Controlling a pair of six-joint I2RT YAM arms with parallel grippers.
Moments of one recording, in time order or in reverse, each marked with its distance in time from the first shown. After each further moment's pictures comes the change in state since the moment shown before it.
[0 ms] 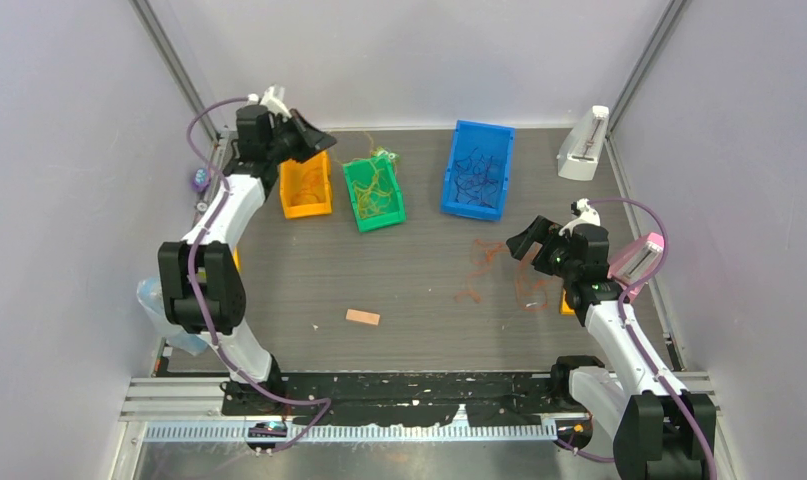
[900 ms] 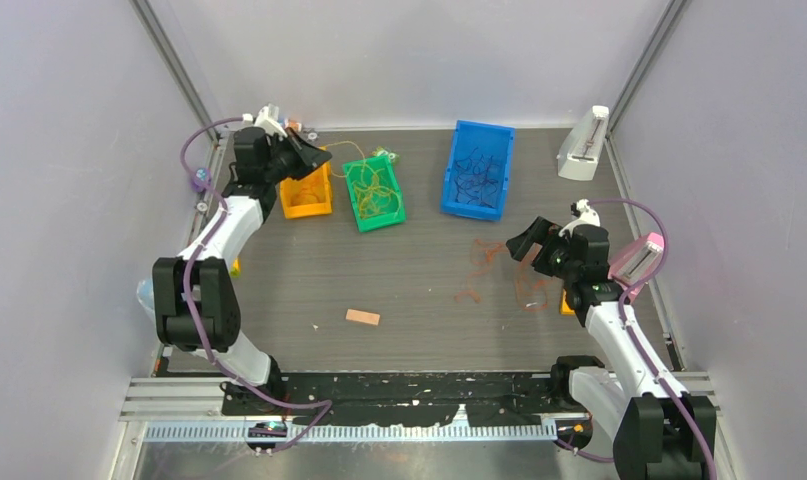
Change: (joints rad) left arm -0.012 -0.111 -0.189 0.157 0.001 -0.004; right arm 0.000 -0.003 0.000 -0.015 -0.005 0.000
